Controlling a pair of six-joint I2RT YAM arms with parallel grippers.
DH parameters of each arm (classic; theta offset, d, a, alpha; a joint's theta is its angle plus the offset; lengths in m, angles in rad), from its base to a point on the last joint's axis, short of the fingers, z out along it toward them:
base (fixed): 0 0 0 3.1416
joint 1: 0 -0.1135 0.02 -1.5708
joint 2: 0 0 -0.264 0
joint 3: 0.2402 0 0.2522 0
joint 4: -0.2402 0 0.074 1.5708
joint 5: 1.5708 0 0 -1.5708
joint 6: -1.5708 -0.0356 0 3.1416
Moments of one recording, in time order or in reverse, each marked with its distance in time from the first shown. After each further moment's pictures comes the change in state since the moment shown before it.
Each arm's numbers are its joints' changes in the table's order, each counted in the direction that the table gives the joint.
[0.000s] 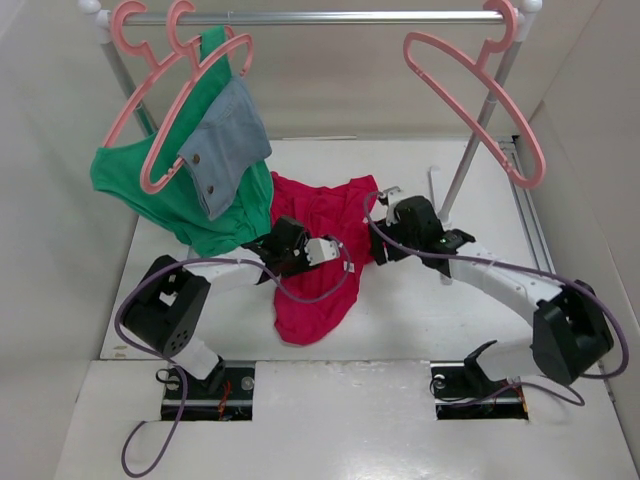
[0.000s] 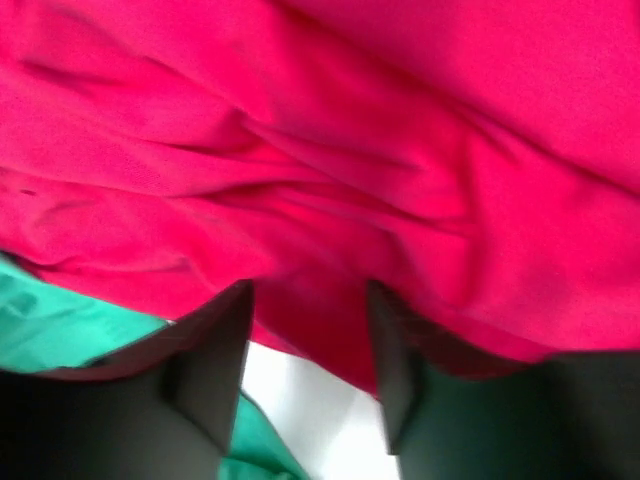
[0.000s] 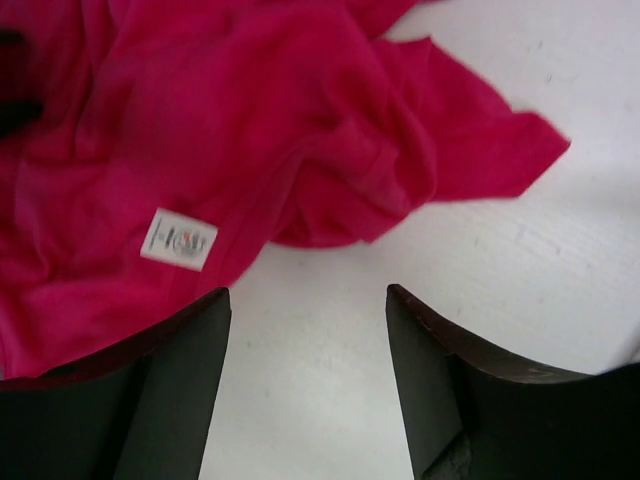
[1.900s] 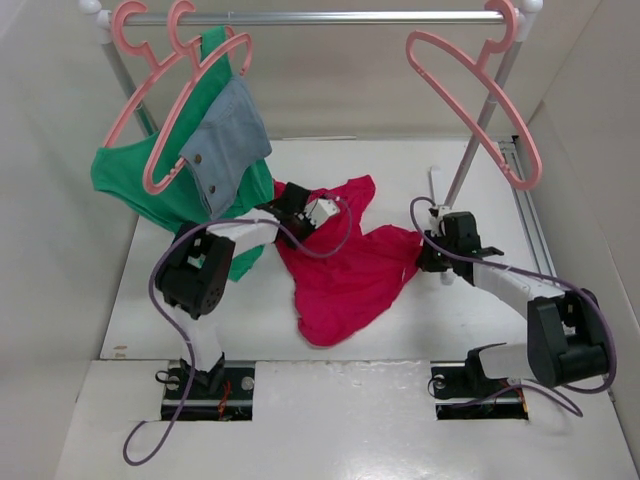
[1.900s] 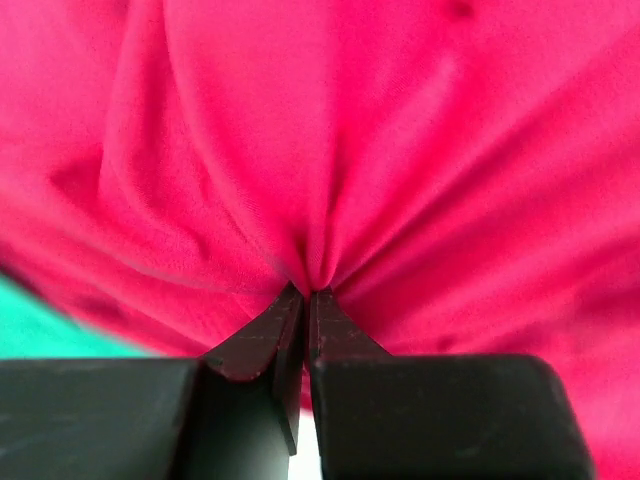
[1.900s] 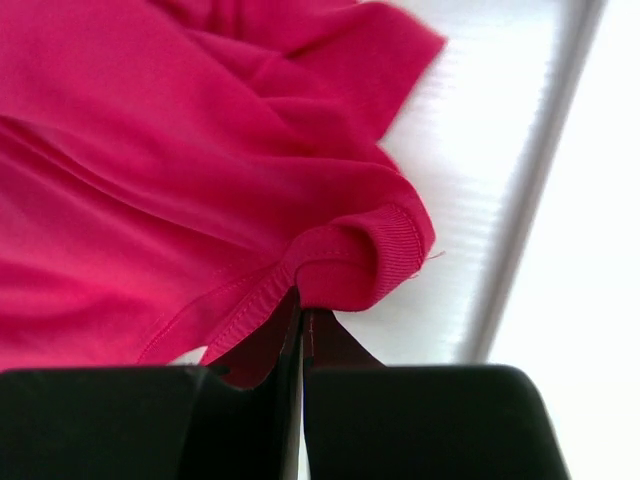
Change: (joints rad) left arm -0.088 -0.324 0.441 -0.239 0.011 0.302; right arm 0.349 0.019 -0.252 0.134 -0.130 -0.063
